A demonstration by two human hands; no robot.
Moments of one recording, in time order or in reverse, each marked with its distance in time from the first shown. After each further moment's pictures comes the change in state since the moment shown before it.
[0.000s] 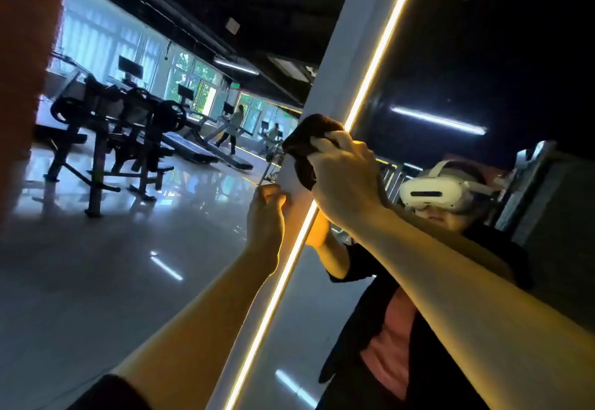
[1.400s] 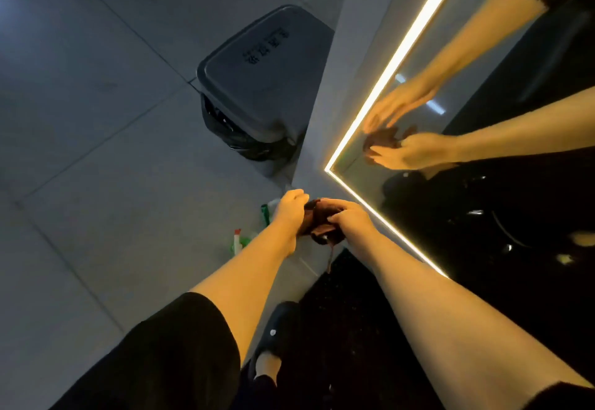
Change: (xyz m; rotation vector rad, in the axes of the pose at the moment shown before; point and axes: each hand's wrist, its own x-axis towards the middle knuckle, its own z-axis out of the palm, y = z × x) left_hand -0.278 -0.406 -0.372 0.568 0.245 -1.230; right_hand -0.545 -0.332 0.360 1.471 -1.390 1.229
